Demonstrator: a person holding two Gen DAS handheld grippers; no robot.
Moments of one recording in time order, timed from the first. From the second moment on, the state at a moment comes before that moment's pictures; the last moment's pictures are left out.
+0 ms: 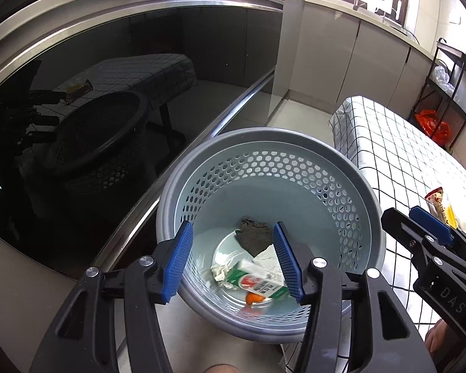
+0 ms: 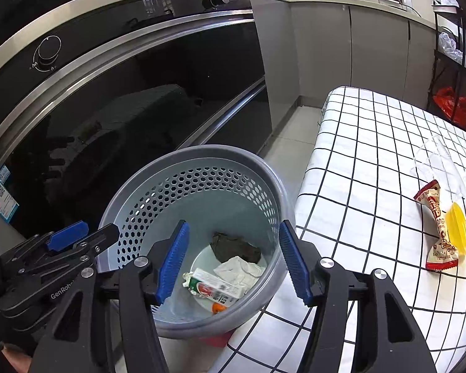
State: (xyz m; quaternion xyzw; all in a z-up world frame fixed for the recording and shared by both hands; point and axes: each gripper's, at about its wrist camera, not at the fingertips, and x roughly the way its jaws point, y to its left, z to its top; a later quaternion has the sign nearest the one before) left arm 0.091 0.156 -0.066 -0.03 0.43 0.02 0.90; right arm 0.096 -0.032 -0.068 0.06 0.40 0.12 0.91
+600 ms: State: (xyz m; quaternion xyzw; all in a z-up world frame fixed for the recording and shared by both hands) left arm 0.084 0.135 -0.064 -0.01 0.42 0.01 0.91; right arm 0.084 -0.063 -0.064 0.06 0.39 0.10 0.91
